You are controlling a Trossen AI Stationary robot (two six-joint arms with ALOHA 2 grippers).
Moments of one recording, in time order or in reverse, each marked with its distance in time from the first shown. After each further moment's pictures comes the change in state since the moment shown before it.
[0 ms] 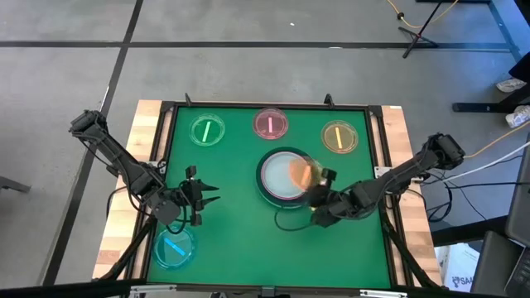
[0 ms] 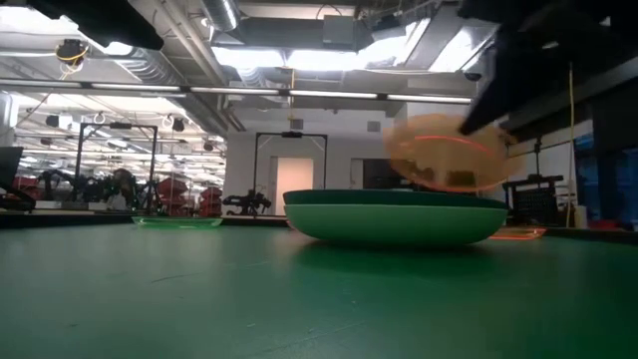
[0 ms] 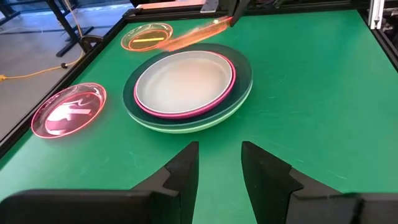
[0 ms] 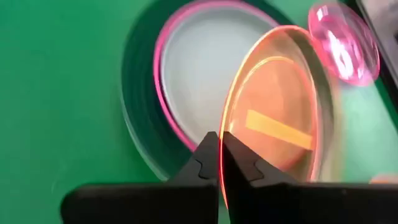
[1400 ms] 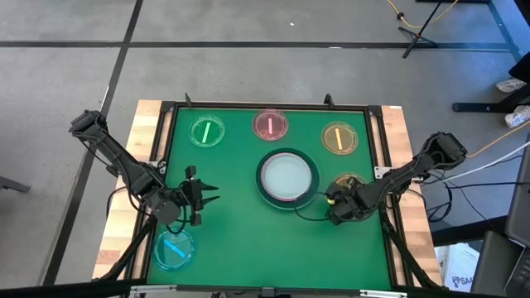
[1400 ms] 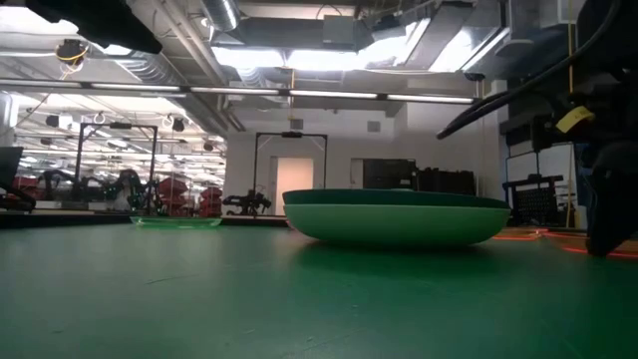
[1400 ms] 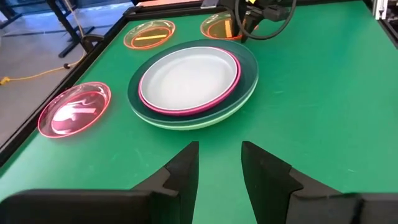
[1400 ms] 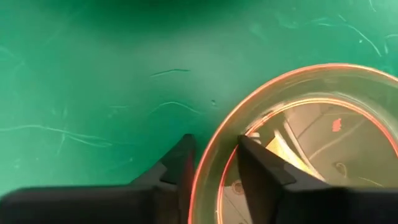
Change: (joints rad) left arm 0.000 0.000 -0.001 -0.023 0.000 0.007; right arm 0.035 -0.023 -0.343 -0.059 -0.309 0.634
